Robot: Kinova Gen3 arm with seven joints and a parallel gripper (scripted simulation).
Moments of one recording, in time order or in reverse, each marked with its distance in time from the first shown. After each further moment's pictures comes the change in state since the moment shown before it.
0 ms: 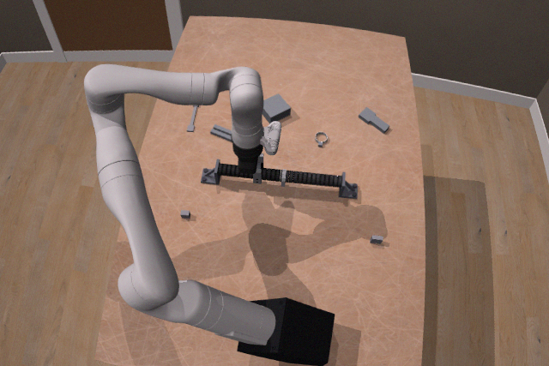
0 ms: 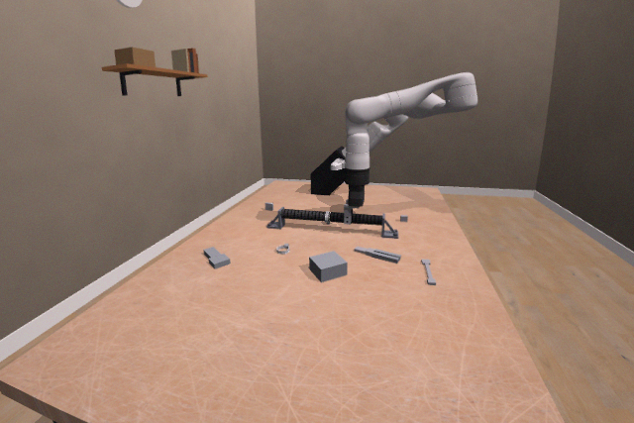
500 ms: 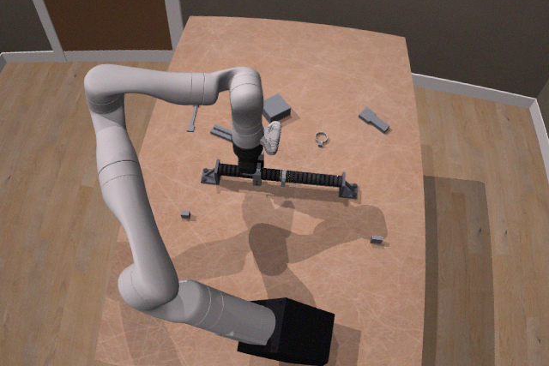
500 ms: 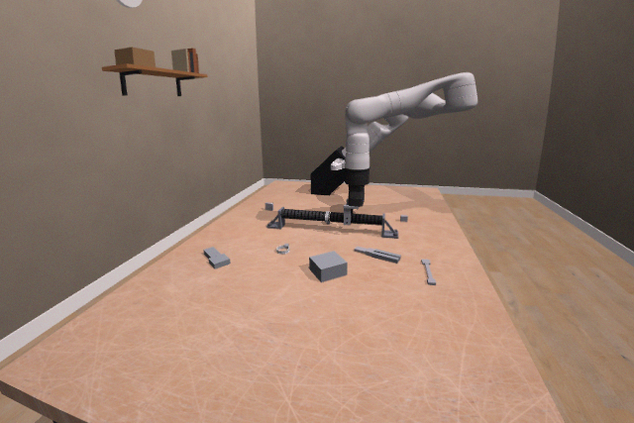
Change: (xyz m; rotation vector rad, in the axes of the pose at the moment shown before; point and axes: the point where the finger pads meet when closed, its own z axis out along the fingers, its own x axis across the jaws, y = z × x) arm 0.000 0.000 0.000 0.000 0.000 0.000
